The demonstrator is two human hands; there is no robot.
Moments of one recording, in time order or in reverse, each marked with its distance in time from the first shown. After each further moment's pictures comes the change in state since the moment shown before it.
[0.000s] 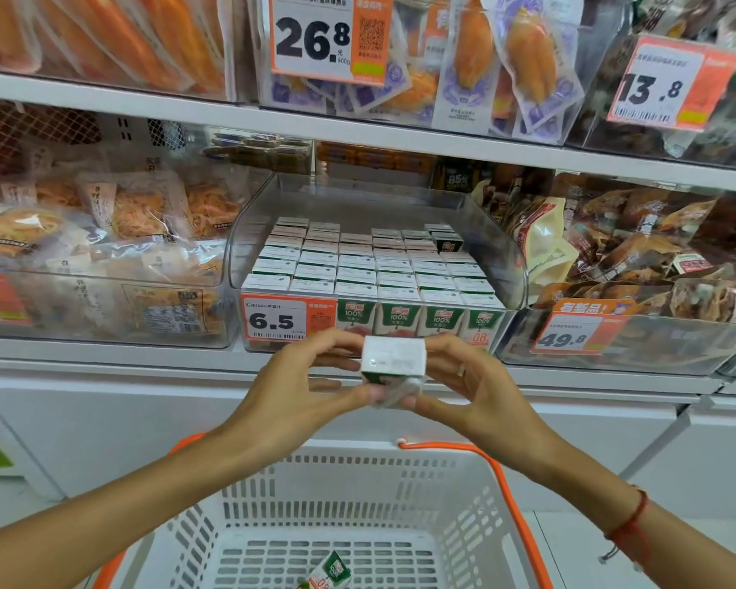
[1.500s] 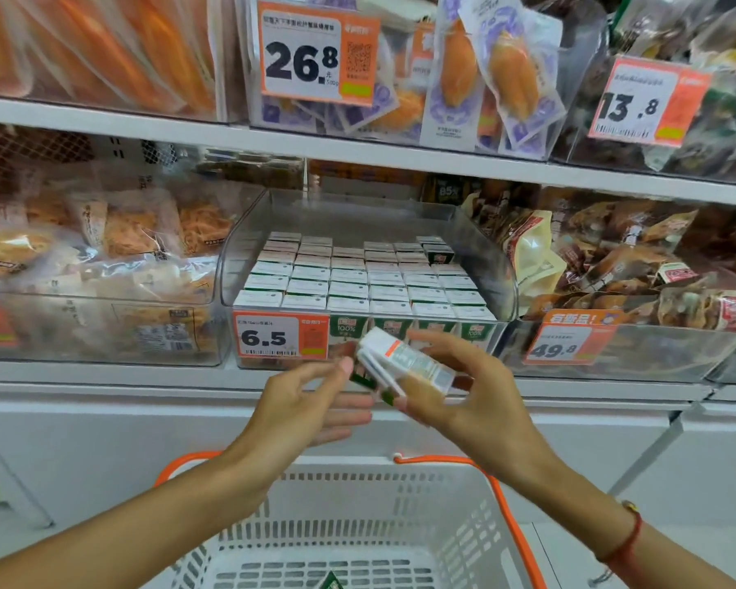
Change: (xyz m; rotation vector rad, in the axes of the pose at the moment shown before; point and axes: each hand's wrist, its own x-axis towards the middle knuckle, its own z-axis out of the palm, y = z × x) left_hand 0.000 0.013 0.014 -0.431 0.099 -0.435; right_hand 0.002 -0.013 0.007 -0.224 0.274 -0.015
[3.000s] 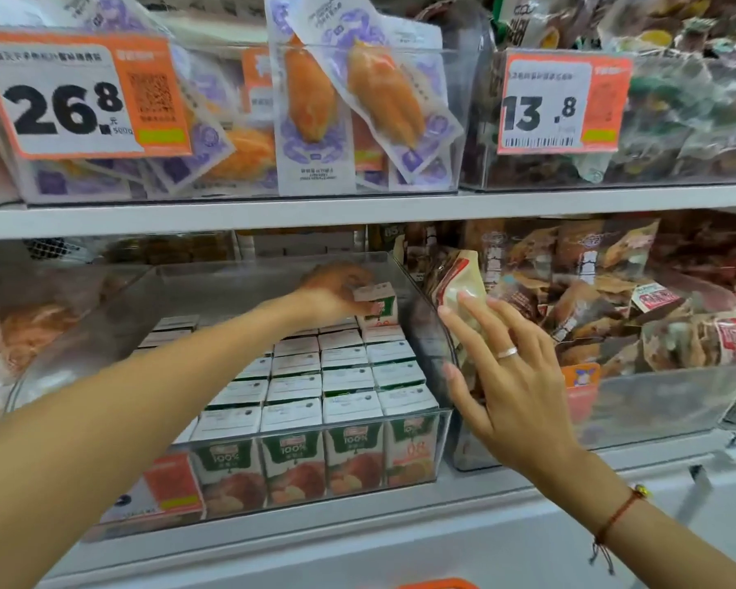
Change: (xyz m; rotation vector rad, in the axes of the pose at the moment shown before) left_hand 0.270 0.106 0.092 1.015 -0.154 0.503; right_hand 0.098 0.133 -0.087 -0.947 0.545 -0.507
